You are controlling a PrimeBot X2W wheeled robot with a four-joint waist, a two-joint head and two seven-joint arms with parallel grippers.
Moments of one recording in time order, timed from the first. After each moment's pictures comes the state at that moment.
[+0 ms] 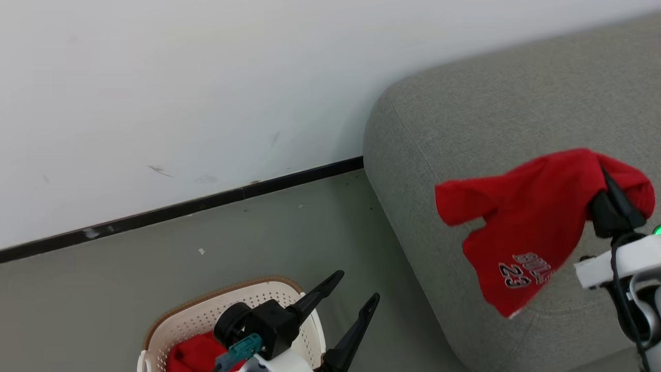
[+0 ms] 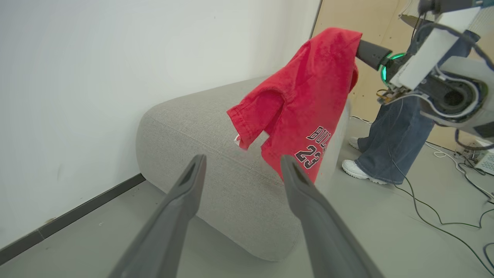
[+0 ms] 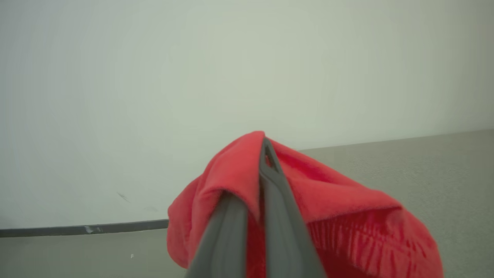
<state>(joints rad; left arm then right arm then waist) -0.16 0.07 -0.61 0.00 -0.43 -0.10 -0.07 -0.20 -0.29 0.02 0.11 0.32 0.13 -0.25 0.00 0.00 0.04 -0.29</state>
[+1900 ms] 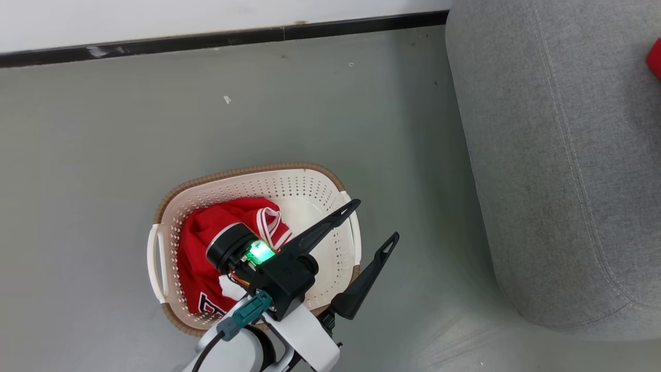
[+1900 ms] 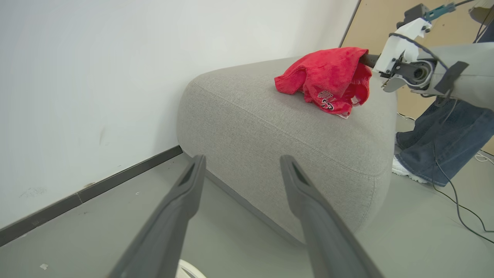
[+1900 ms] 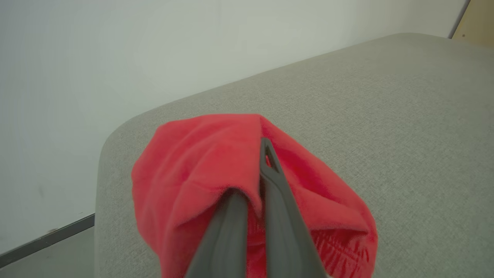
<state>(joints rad) -0.35 0.12 -0.63 -0.16 -0.31 -0.08 -0.01 -0.58 -0.41 -0.44 0.65 0.29 0.13 -0.25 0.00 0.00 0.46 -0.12</state>
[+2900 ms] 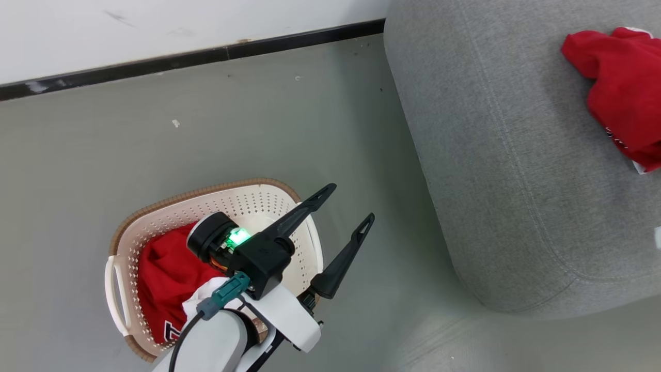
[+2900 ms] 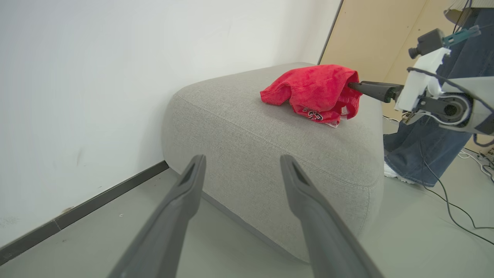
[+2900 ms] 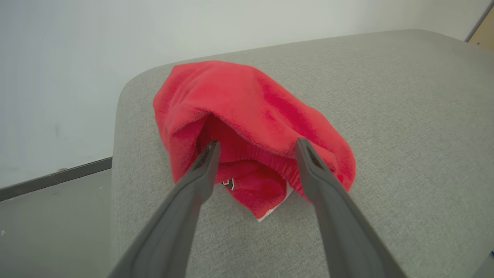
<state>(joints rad) -0.38 0.14 -0.59 -0.09 -0.33 -0.09 -0.05 -0.41 -0.28 -0.32 0.48 0.20 0.13 -0.25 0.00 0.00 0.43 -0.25</state>
